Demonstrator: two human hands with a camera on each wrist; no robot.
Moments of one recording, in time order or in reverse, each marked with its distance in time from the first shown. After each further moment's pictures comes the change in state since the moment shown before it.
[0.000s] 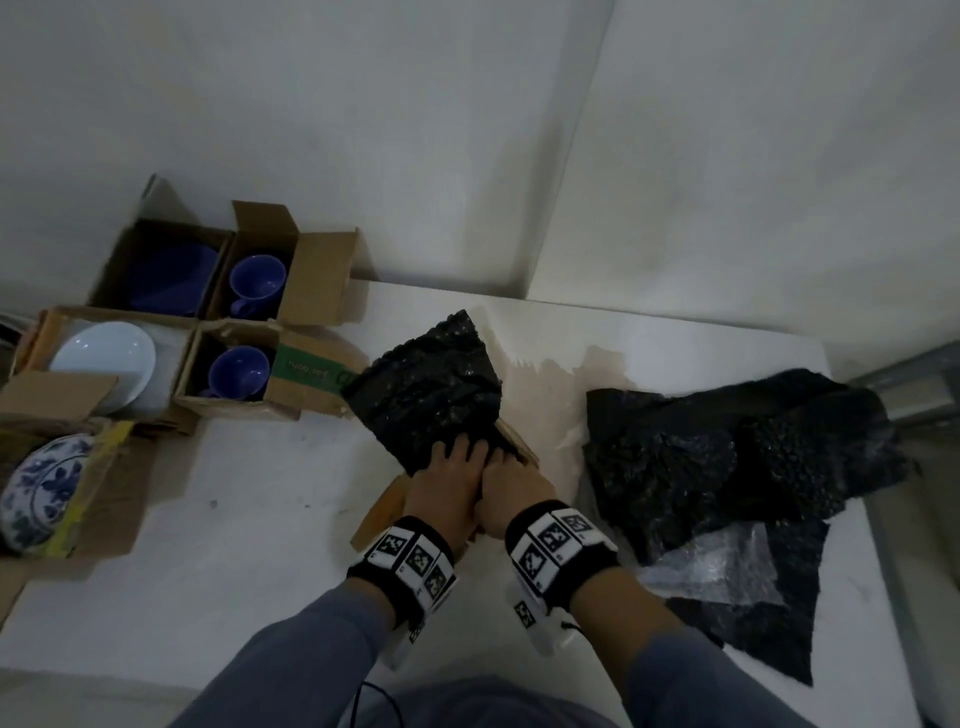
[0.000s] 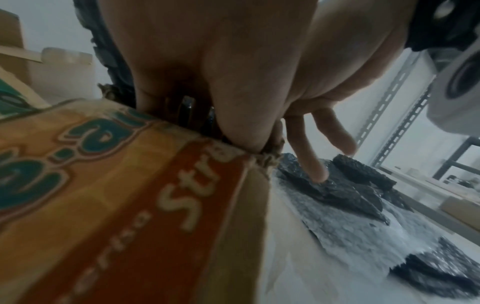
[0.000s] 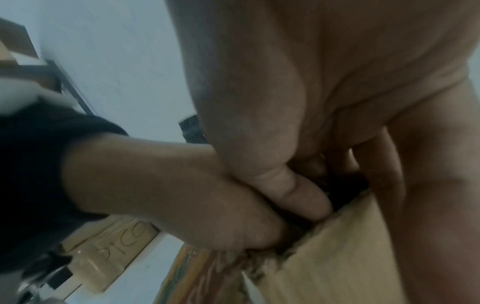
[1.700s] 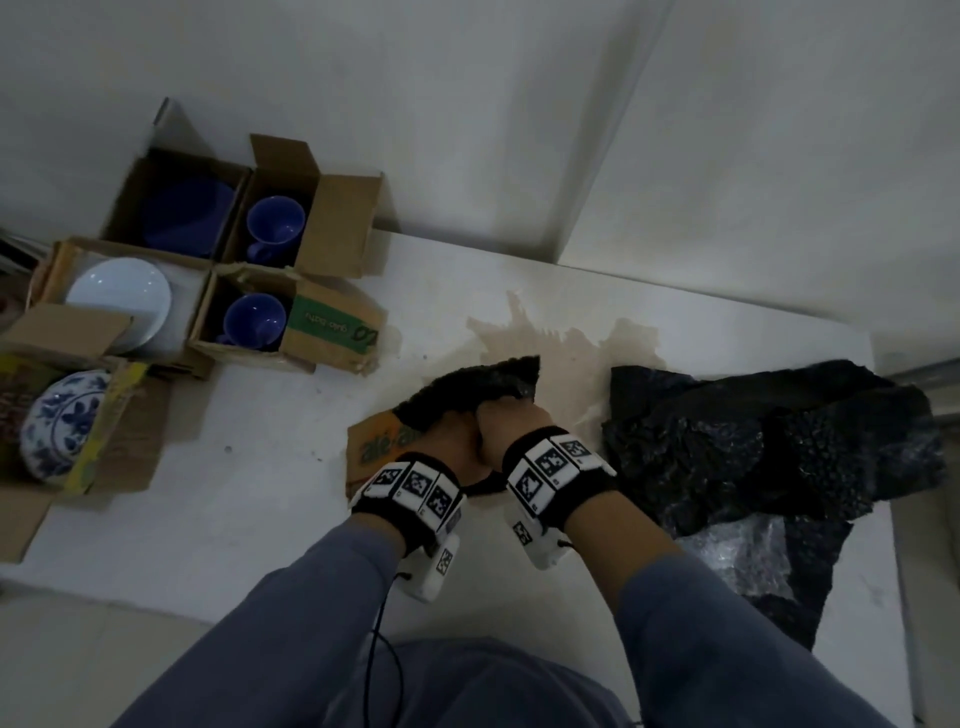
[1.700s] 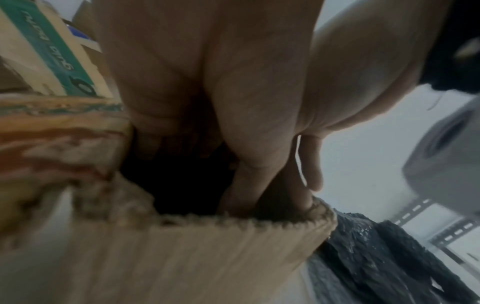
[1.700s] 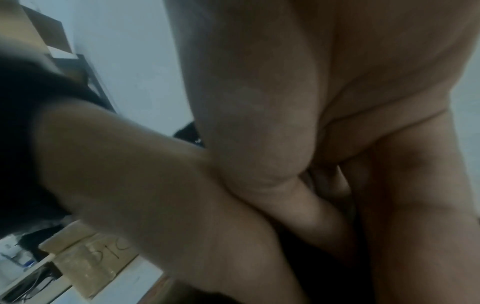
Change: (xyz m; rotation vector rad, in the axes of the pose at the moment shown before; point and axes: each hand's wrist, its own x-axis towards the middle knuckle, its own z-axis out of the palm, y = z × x) left_hand 0.021 -0.019 -0.021 -0.237 -0.264 -0.045; right_hand 0.023 -0.015 -0.035 -0.117 -0.015 -0.156
